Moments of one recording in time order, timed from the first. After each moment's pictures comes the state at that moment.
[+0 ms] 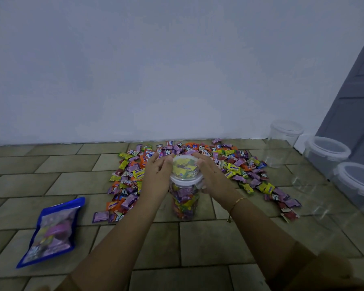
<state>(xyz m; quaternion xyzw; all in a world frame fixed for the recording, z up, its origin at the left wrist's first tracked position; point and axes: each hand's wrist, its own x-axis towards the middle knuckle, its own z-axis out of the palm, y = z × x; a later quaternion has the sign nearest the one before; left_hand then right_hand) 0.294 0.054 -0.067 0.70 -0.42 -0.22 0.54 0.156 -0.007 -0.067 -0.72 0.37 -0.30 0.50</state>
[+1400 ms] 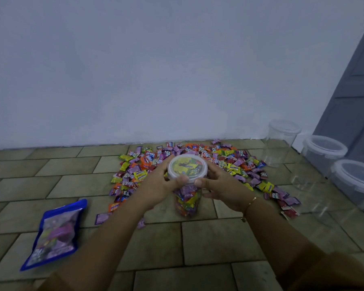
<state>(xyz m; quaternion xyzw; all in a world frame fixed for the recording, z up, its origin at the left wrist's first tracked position) 0.309 0.072 -0.059 0.64 -0.59 -0.30 0.40 0.133 -0.011 -0.070 -0.65 0.30 -0.22 0.66</state>
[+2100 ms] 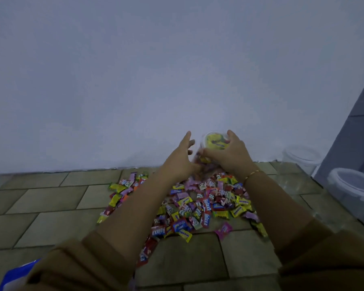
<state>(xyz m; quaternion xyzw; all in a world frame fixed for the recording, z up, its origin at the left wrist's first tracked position) 0.331 -0.084 -0.015 0.64 -0.61 -0.27 0.39 0.185 -0.138 0.000 -0.70 0.48 -0.38 0.37</state>
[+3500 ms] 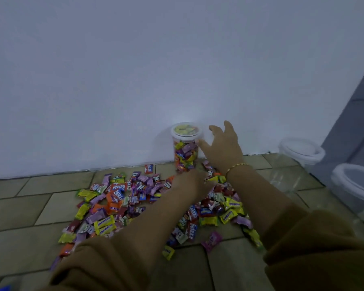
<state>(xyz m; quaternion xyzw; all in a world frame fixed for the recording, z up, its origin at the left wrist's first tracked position) 0.290 -0.180 -0.110 0.72 -0.68 -0.16 0.04 0.194 -0.219 -0.040 -0.77 0.55 -0.29 0.15</state>
